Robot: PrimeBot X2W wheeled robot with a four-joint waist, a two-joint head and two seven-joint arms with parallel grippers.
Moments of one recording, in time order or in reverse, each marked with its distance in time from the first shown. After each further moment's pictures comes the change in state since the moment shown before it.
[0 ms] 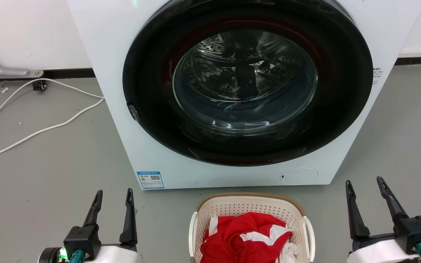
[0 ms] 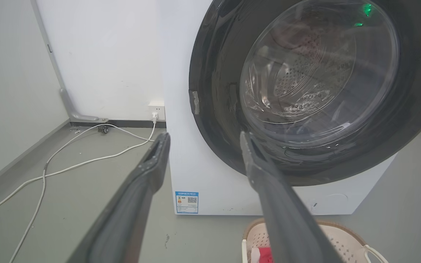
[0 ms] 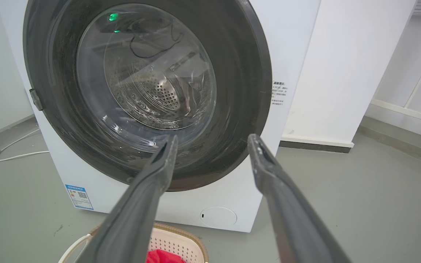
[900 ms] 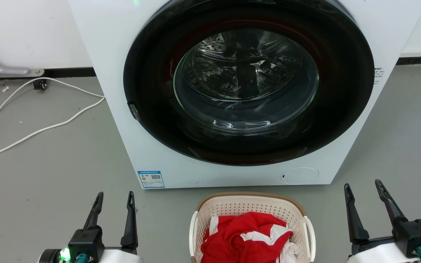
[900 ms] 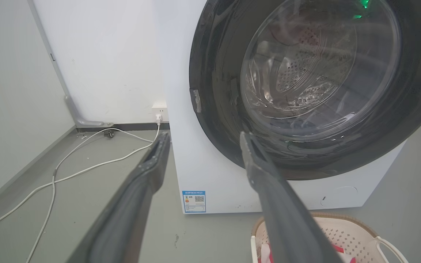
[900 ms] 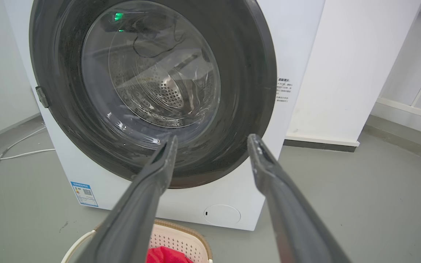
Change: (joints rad) left arm 0.013 0.000 -0.001 0.000 0.060 0.004 -0.015; right arm 0.010 0.000 -0.001 0.010 0.003 0.000 -0.017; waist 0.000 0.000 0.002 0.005
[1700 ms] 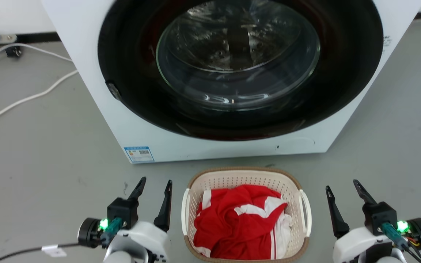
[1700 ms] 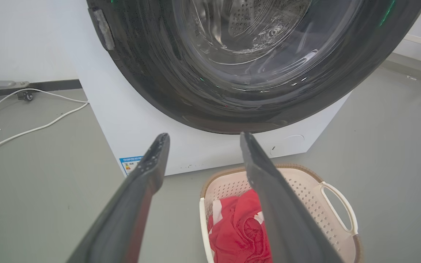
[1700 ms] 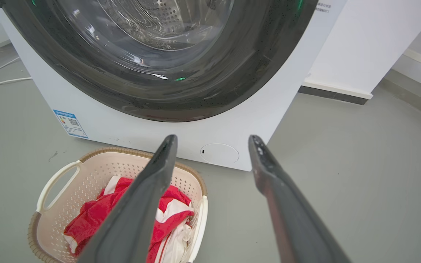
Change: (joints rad) left arm -0.218 0.000 -0.120 0.311 -0.066 -0.090 -0.001; right arm -0.150 -0.001 0.018 0.294 -0.115 0.000 0.000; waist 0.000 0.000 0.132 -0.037
